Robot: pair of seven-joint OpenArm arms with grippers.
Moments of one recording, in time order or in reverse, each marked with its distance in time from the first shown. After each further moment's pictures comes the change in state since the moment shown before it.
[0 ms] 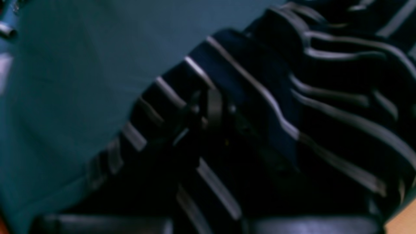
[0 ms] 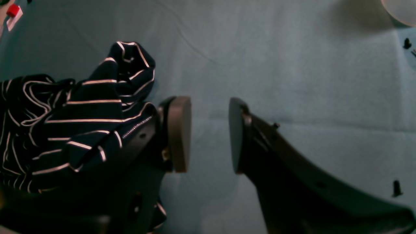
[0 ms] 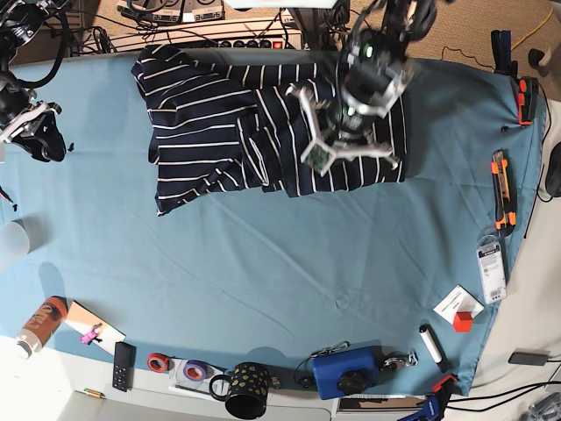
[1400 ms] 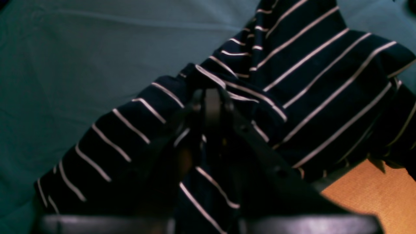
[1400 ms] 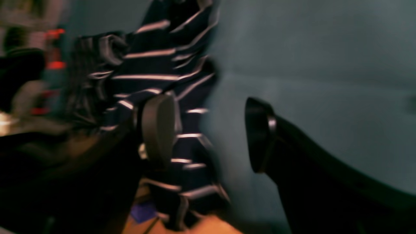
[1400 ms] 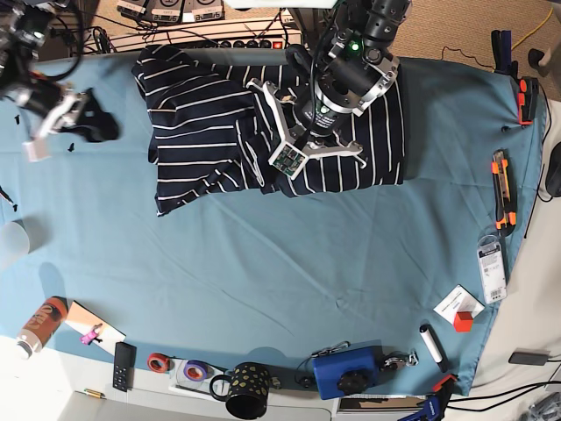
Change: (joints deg) left arm 2.9 10.9 -0.4 9.9 -0.9 -7.1 9.7; right arm -2.7 4.3 -20.3 -16.2 16.8 -1.3 -2.0
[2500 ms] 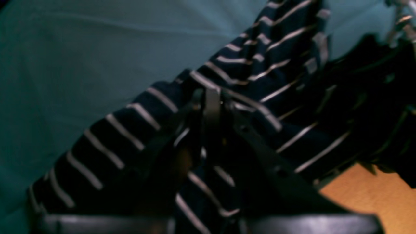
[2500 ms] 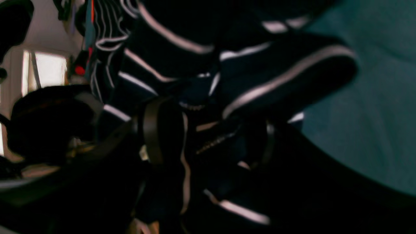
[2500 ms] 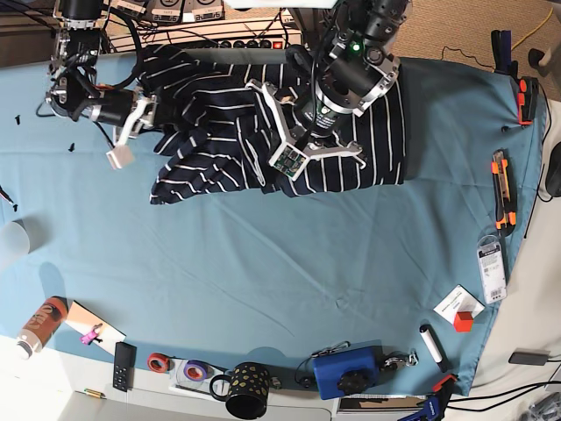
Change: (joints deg) left arm 0.0 0.0 0.0 0.0 -2.4 0.0 -1.4; right arm 5.8 -3.7 -25.3 -5.2 -8.9 -1.3 5.2
